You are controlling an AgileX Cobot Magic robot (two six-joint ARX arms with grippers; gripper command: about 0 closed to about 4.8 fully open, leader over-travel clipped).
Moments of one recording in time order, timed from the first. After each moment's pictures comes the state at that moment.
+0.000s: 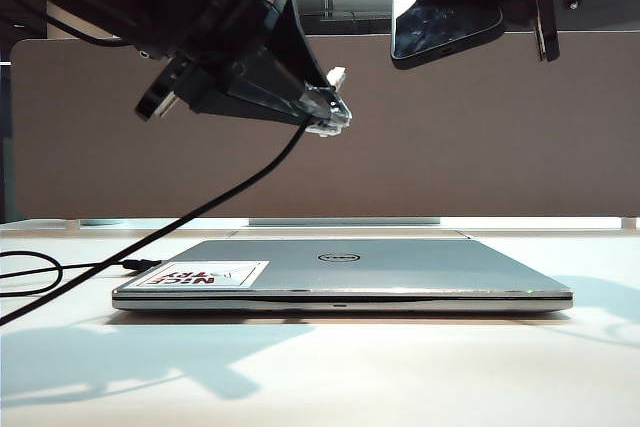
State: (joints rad) left arm -0.86 1.24 0.68 0.08 0.12 -0.33; right arm 0.17 1.32 0.90 0.17 -0.93 0.50
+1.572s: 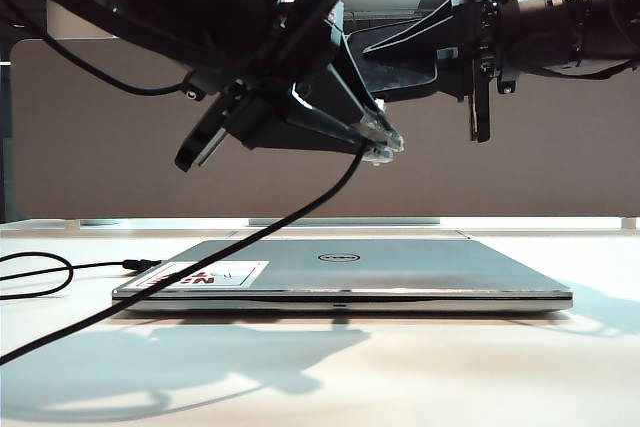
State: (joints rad) left arm -0.93 1.36 0.68 0.20 0.12 -0.58; right arm 0.26 1.58 0.79 0.74 -1.00 0.90
